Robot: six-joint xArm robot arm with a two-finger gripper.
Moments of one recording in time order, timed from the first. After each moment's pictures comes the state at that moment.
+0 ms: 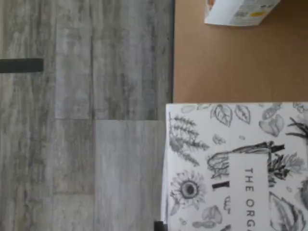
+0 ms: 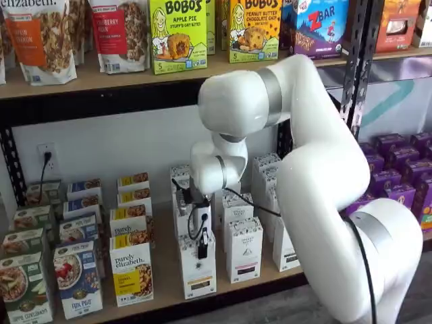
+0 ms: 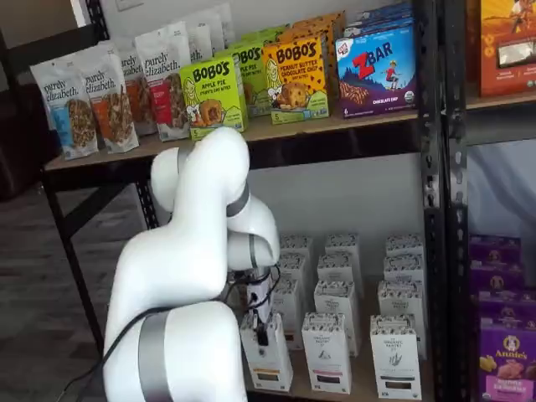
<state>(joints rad) 0.27 1.04 -1.54 0.08 0.51 -1.36</state>
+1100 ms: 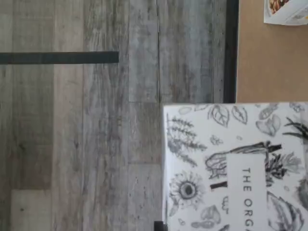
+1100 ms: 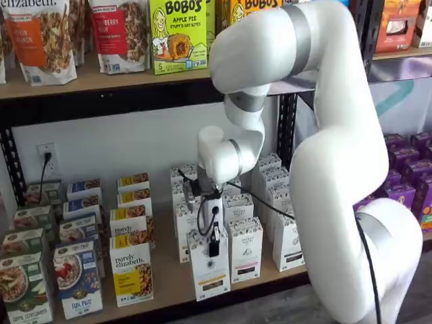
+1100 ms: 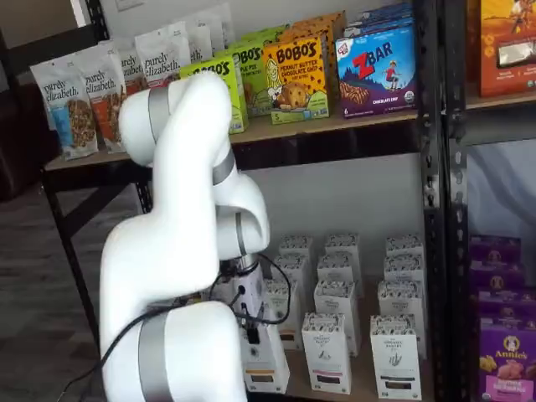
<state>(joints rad) 0.29 0.63 -1.05 0.00 0.43 -1.27</state>
